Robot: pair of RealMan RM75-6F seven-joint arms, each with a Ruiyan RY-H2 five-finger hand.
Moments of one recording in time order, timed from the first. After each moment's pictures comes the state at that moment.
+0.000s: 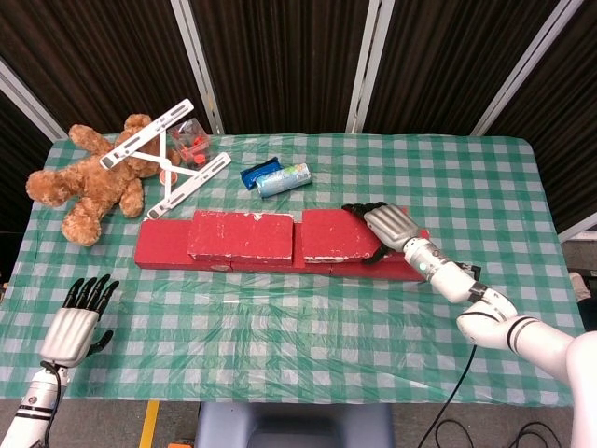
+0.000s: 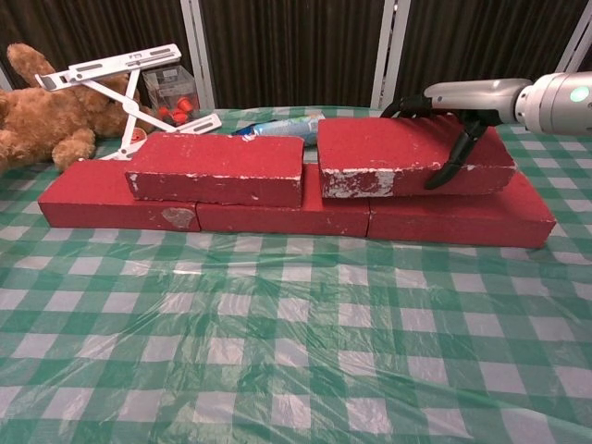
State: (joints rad) left arm -0.22 -1.36 0.02 -1.30 1.52 1.35 0.15; right arm 0.91 -1.42 0.14 -1.07 -1.51 0.64 0.41
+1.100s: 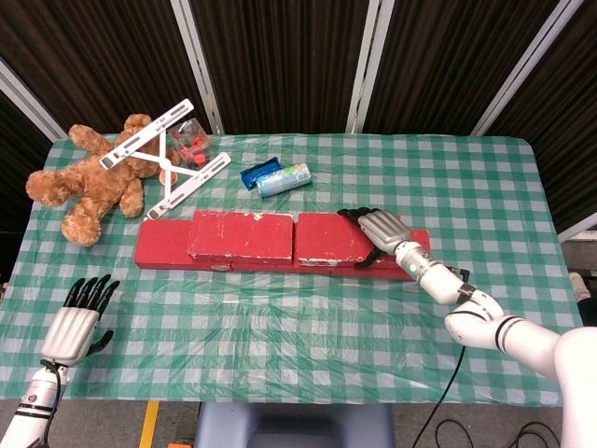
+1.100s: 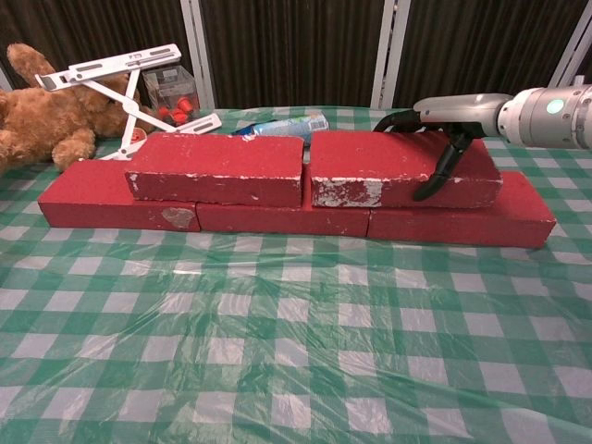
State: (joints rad) left arm -0.22 -1.36 0.01 -1.30 1.52 1.33 0.13; right arm 0.94 -1.45 0.13 -1.09 -1.38 0.58 0.35
